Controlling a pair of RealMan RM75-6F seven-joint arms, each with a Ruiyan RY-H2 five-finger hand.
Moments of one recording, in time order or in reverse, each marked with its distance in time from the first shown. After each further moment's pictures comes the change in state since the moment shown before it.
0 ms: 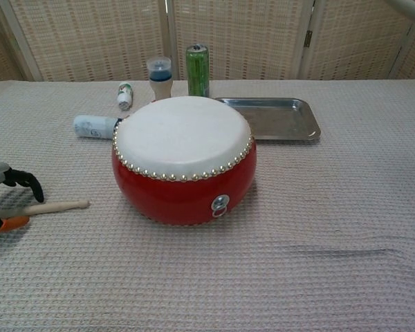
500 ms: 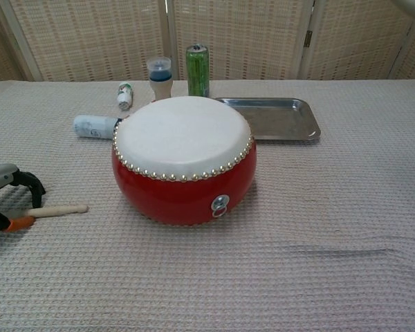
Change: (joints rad) left arm -0.017 -0.029 -0.009 0.004 -0.077 -0.013 0.110; right arm -0.006 -0.004 -0.006 0.022 -0.015 0.001 0.032
